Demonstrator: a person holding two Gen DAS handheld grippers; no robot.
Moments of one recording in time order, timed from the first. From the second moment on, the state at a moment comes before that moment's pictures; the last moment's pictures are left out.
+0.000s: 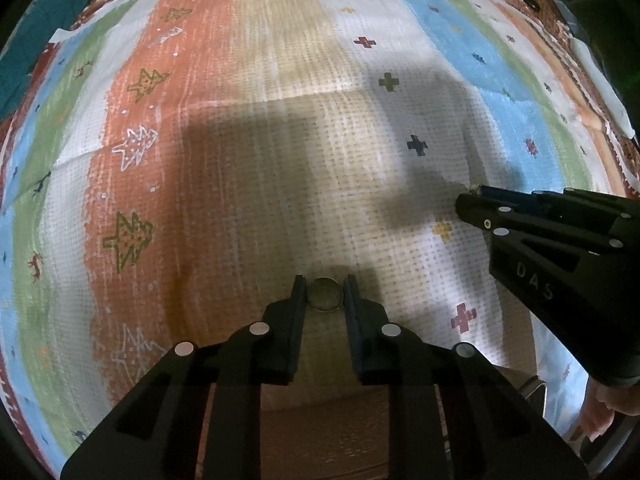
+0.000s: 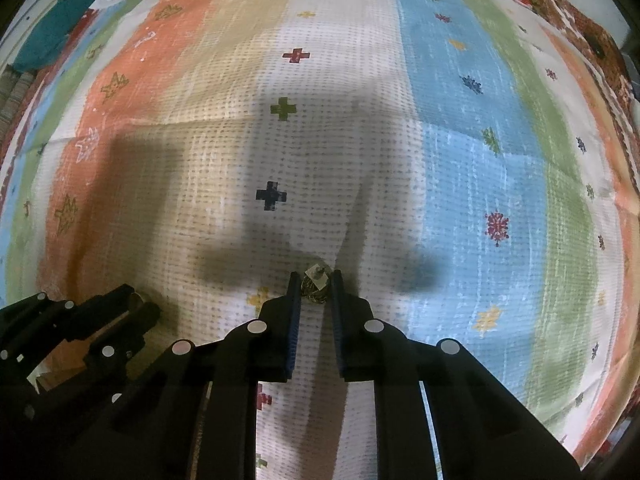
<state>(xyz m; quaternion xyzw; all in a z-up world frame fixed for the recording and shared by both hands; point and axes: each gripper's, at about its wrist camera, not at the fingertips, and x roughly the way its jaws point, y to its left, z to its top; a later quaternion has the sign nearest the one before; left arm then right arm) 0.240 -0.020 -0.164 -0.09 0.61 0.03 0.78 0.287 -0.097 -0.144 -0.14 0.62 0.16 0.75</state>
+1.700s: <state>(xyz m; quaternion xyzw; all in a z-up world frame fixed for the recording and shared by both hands) 0.143 -0.015 -0.049 -0.09 0.50 0.03 0.86 0.181 -0.104 -0.042 -0.13 0.52 0.24 0.81</state>
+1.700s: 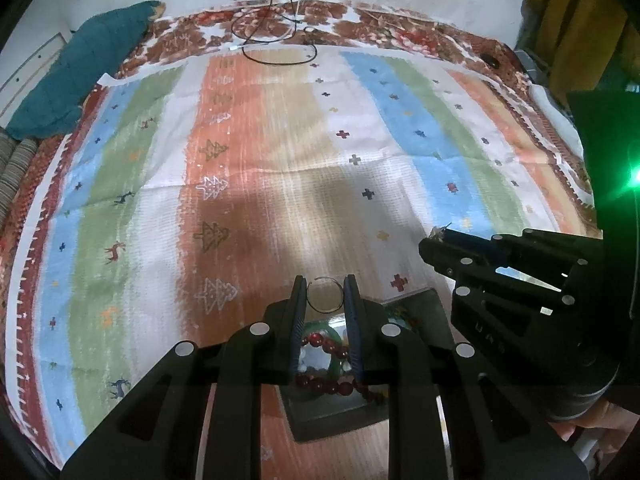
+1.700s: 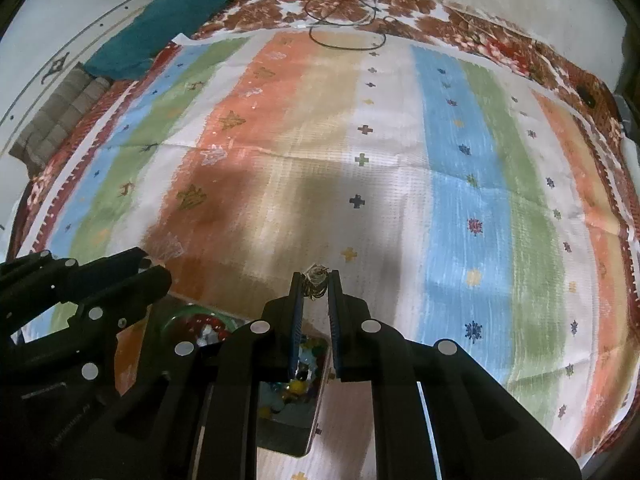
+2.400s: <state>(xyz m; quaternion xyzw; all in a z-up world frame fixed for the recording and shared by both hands) 0.096 -0.022 -0.028 -0.07 0.47 0.02 0.88 0.133 -0.107 -0.023 -0.13 0.50 0.27 0.81</state>
